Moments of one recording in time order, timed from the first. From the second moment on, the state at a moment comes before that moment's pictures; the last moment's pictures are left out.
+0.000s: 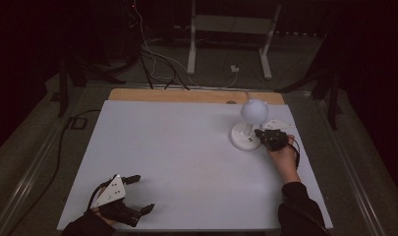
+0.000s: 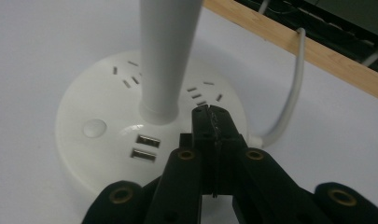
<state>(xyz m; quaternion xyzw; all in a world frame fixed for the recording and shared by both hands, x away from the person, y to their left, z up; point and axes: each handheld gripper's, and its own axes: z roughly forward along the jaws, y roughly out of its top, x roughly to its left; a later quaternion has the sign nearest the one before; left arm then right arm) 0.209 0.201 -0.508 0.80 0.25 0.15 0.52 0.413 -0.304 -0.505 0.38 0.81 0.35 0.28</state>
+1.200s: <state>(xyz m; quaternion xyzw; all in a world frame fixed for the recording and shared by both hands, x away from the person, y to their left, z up) 0.209 0.200 -0.508 0.80 0.25 0.15 0.52 0.405 -0.318 -0.492 0.41 0.79 0.41 0.18</state>
